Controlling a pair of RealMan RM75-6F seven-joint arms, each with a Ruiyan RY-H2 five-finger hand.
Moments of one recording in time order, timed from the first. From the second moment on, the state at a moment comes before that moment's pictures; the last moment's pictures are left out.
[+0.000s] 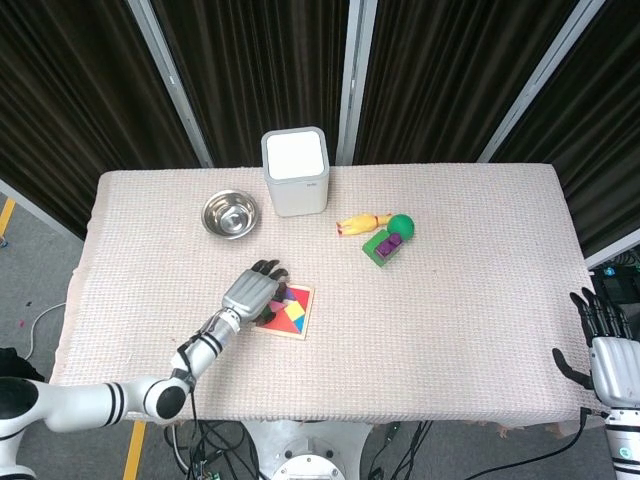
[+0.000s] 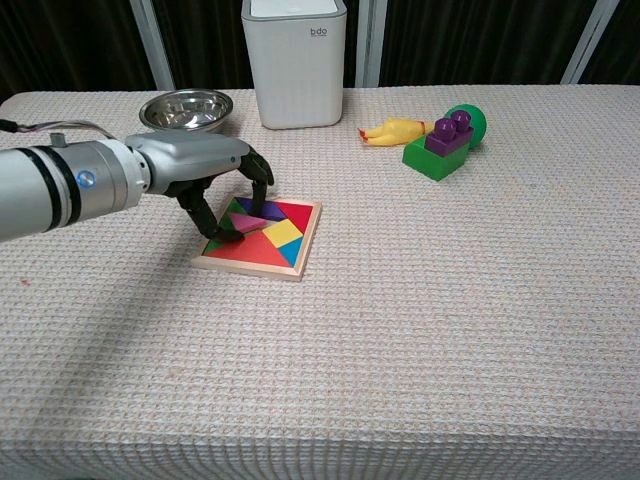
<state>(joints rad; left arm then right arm) -0.87 -1.62 -0.18 -1.49 0.92 0.81 0.52 0.04 -1.20 0.06 -1.39 -1.51 1.51 0.18</state>
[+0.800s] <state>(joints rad) -0.98 -1.70 -0.19 -1.52 0.62 0.96 0.72 0.04 -1.21 0.07 -1.35 -1.50 1.50 0.21</state>
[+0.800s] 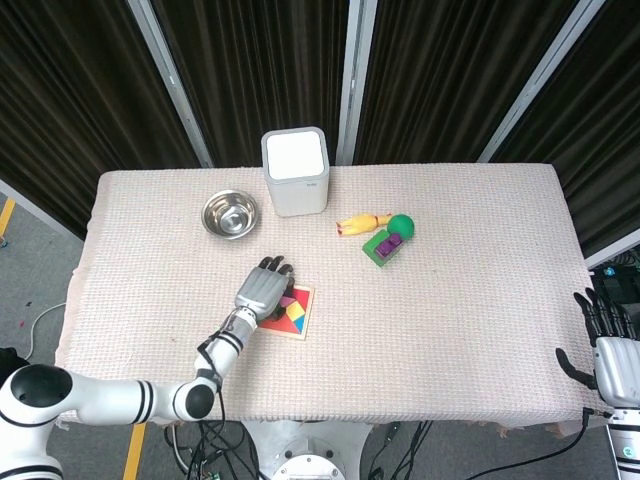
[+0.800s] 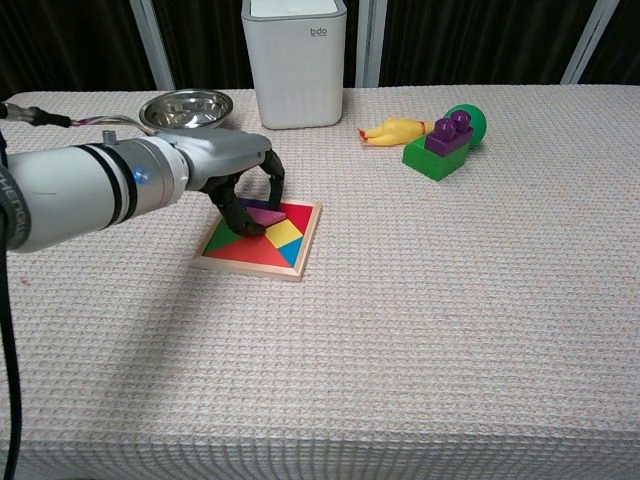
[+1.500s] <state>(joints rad) -0.99 -1.68 -0.16 -1.55 0.65 0.96 0.67 0.04 -1.21 0.07 -1.35 -1.50 1.50 0.21</state>
